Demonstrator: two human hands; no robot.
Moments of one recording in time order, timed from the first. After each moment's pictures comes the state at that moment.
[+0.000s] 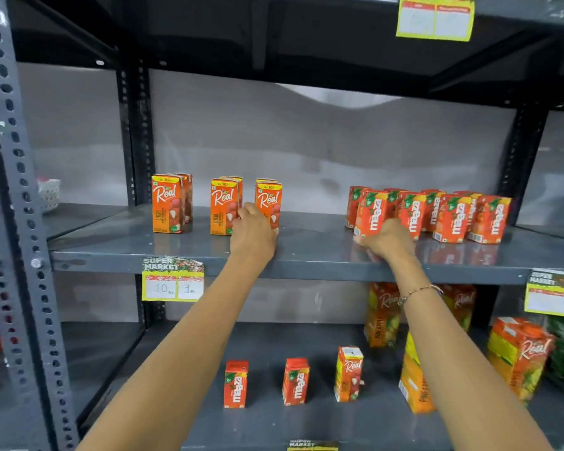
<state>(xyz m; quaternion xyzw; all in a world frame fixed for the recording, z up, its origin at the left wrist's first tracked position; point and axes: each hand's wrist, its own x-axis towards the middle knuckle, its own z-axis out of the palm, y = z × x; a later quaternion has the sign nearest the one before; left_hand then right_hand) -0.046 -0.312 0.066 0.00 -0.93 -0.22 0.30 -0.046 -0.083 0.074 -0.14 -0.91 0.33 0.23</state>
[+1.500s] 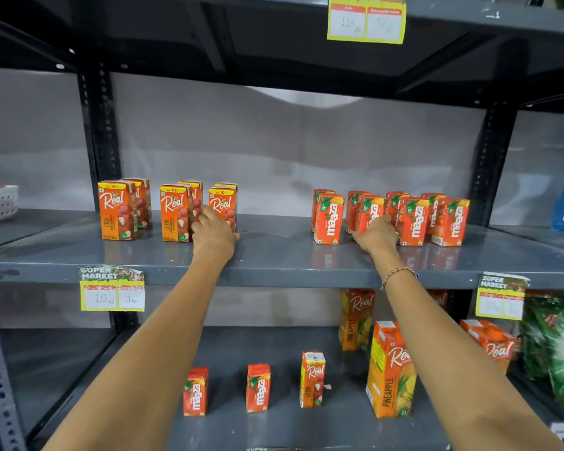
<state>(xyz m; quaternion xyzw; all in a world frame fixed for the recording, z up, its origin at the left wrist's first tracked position) -0.079 -0.285 0.068 0.09 -0.92 -0.29 0.26 -0.087 -0.005 0.078 -0.19 -0.88 0.34 0.26</state>
